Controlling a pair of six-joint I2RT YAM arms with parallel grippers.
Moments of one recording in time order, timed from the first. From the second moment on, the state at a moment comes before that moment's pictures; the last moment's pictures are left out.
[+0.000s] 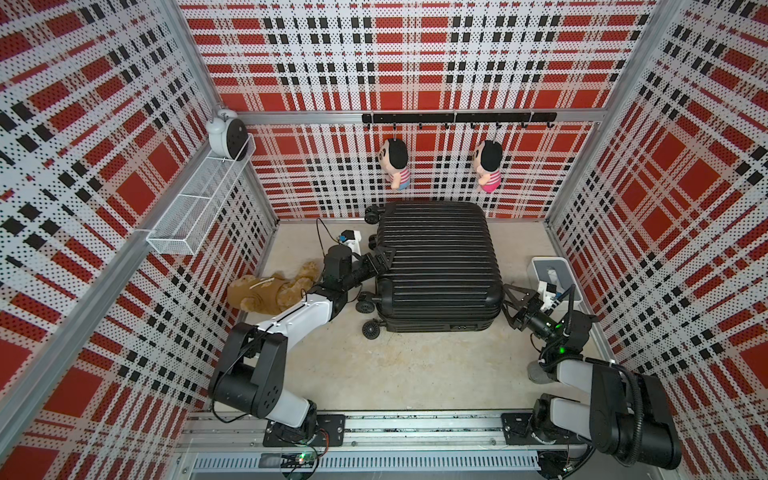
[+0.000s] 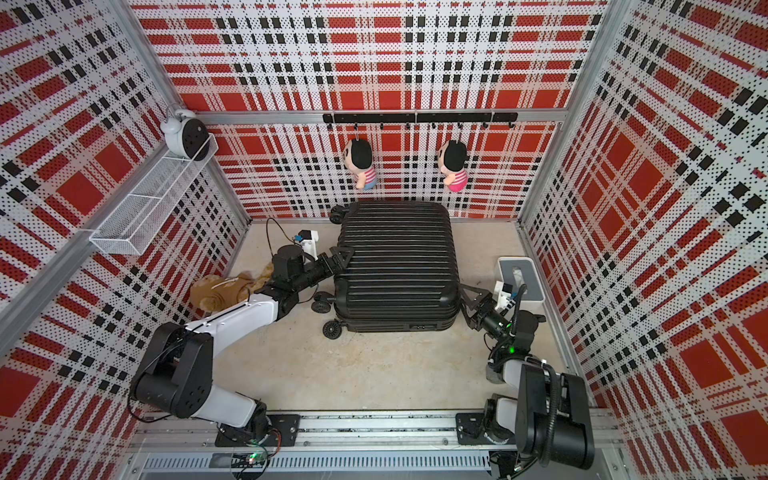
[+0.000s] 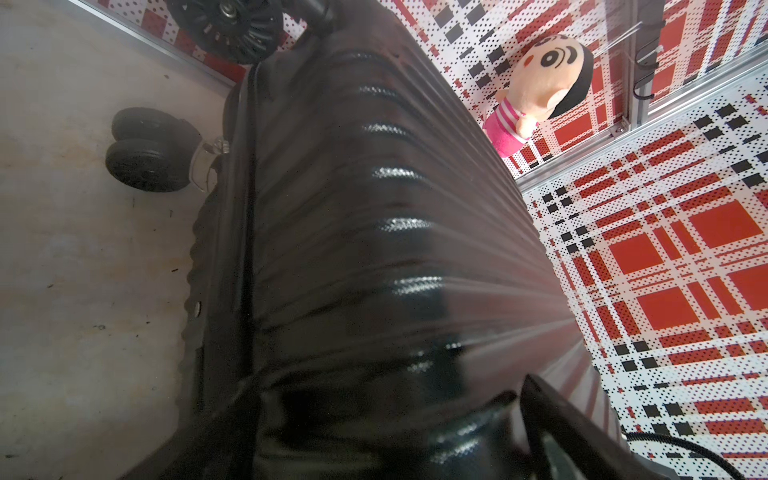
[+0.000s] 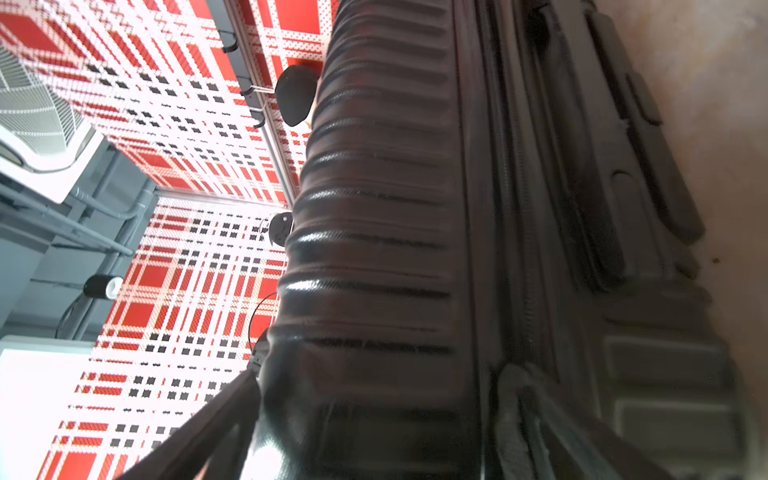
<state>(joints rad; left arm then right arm) -0.32 1.51 0.85 0.36 0.35 -0.77 -0.20 1.27 0.15 1.13 -0.93 1.40</state>
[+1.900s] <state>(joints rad) -0.13 0.75 0.76 -0.14 0.07 -0.72 0.61 1.43 1.26 0.50 -0.88 1.20</state>
